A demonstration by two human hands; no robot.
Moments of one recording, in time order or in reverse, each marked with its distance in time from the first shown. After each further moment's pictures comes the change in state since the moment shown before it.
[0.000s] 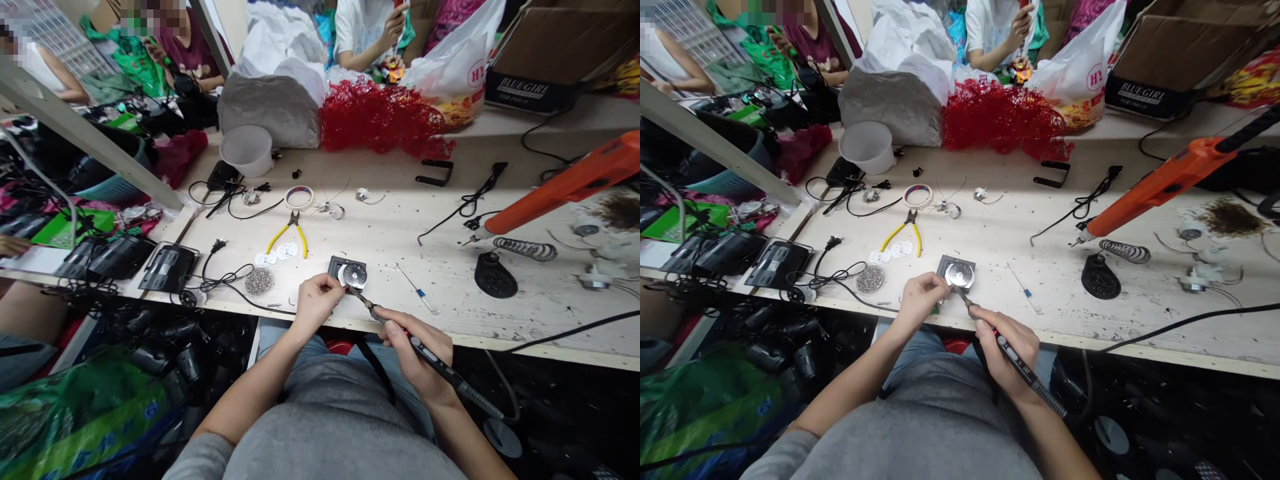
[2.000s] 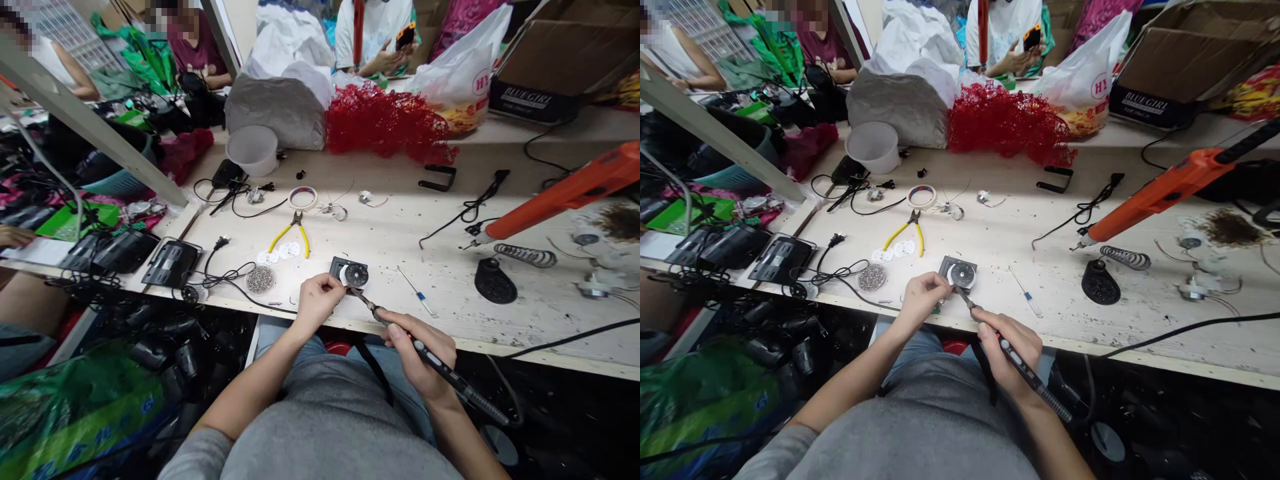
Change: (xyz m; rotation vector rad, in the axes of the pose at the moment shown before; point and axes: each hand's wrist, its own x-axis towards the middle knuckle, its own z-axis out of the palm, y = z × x) left_hand 0.002 -0.005 0.000 -0.005 0.009 0.019; right_hand 0.003 0.001 -0.007 0.013 -0.046 -0.069
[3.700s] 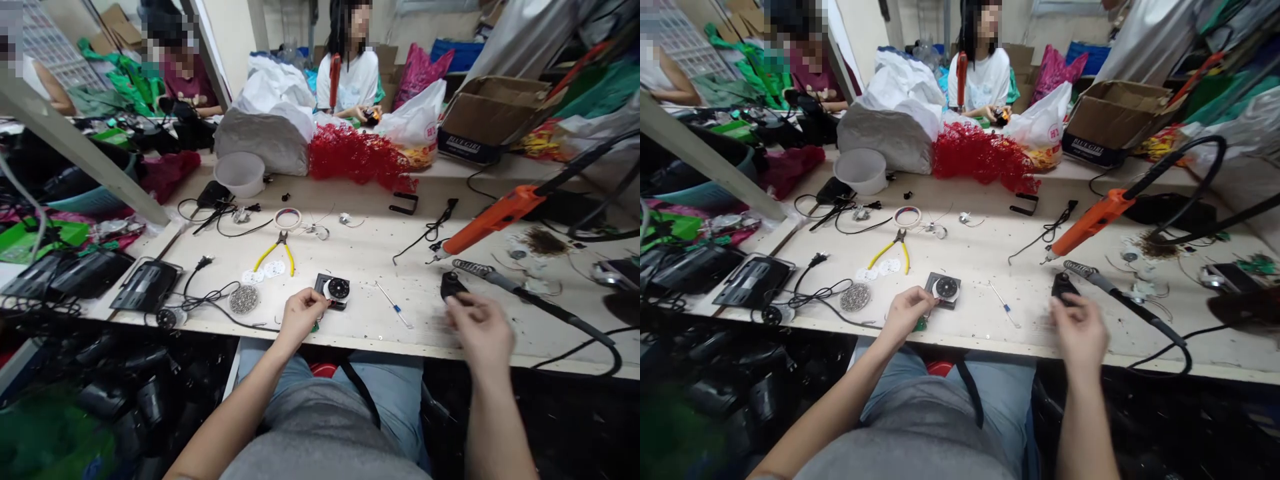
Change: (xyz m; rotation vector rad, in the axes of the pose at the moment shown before) left_hand 0.004 0.001 -0.005 -0.123 -0.050 0.037; right_hand 0.038 0.079 -0.087 -0.145 0.541 0.568
